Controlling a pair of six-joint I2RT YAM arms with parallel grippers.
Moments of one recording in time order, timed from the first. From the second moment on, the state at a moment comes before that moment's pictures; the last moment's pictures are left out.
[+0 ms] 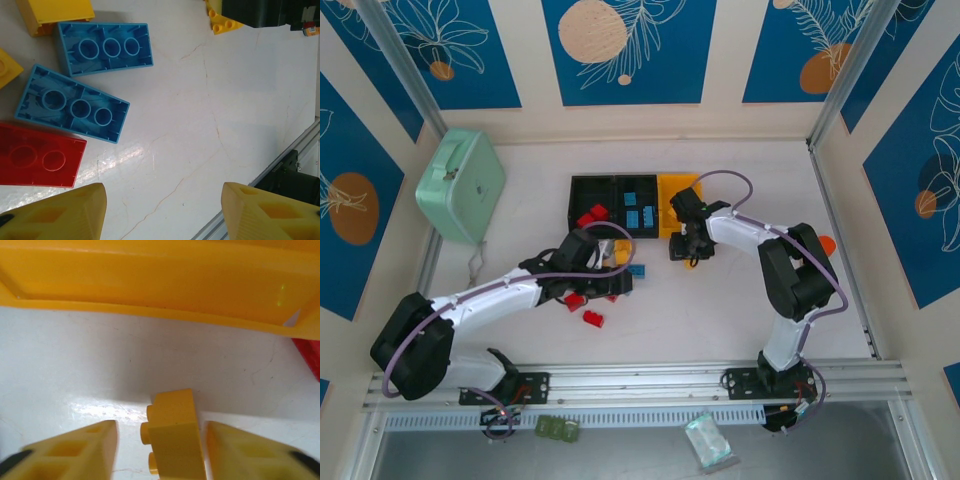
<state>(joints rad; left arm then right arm) -0.72 1.32 0.73 -0.28 0.38 -0.76 0.49 1.80 1.17 -0.70 0.00 0.41</state>
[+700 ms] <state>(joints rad) -0.72 1.32 0.71 -0.28 0.38 -0.76 0.58 1.68 1.22 -0.79 0.02 0.39</state>
